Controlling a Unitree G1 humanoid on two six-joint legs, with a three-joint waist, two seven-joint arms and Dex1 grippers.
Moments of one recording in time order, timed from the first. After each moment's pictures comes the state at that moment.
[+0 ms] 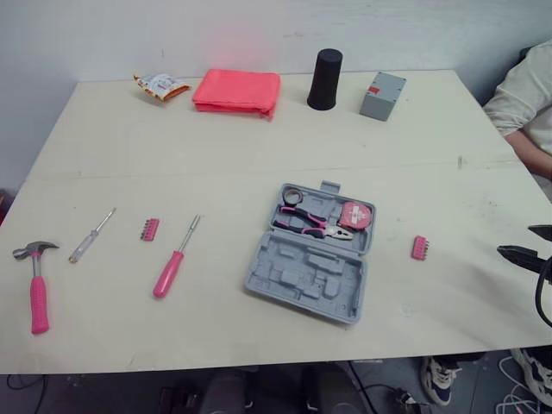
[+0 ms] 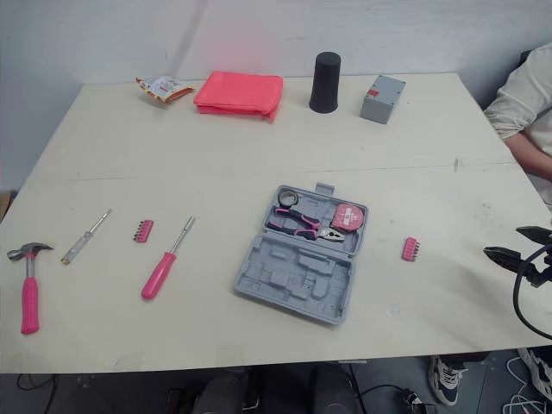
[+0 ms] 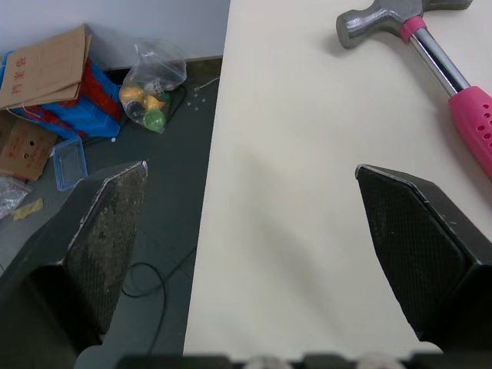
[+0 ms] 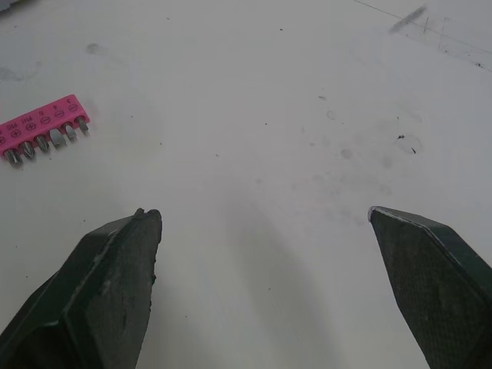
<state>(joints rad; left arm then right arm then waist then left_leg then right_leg) 0.28 1.06 0.92 0.75 -0.36 0.10 -0.77 -0.28 -1.11 -0.40 0.76 0.33 0.07 1.22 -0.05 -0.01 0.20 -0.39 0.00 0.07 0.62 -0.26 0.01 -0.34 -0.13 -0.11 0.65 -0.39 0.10</state>
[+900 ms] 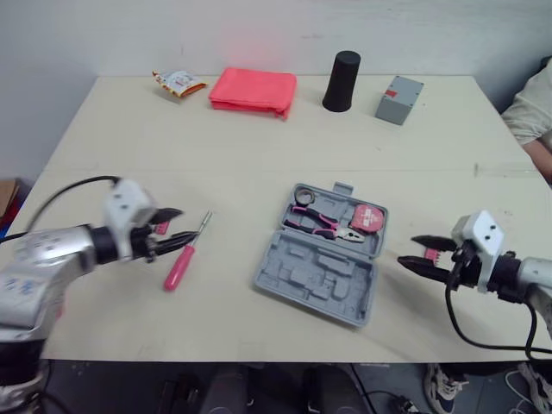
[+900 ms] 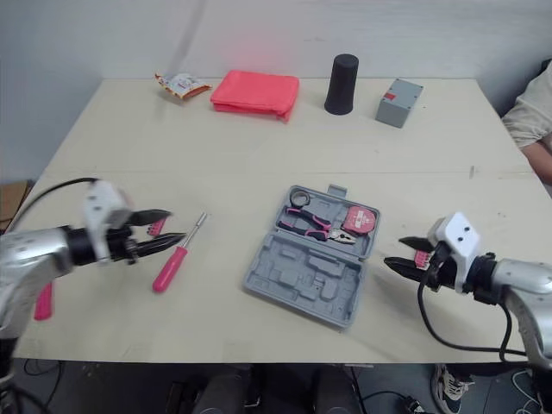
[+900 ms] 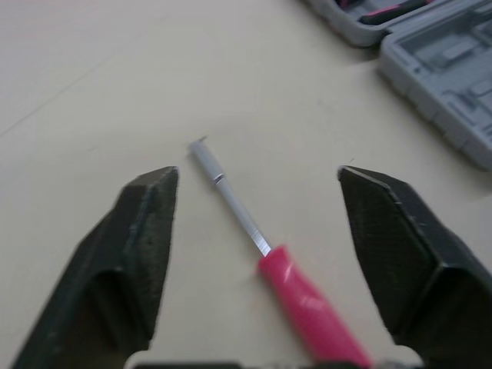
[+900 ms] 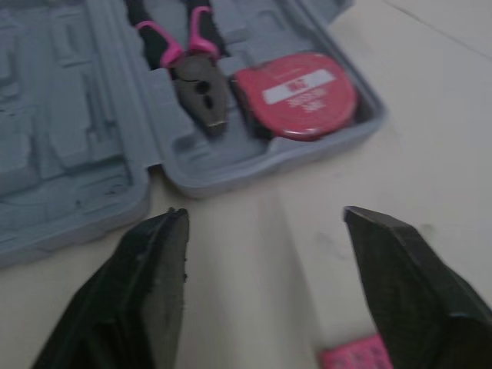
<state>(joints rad) -0.32 0.85 0.10 -0.24 -0.48 0.63 -0.77 -0.02 -0.89 -0.25 -0.20 0.43 0.45 0.98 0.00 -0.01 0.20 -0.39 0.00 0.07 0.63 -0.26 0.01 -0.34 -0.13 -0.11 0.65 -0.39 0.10</state>
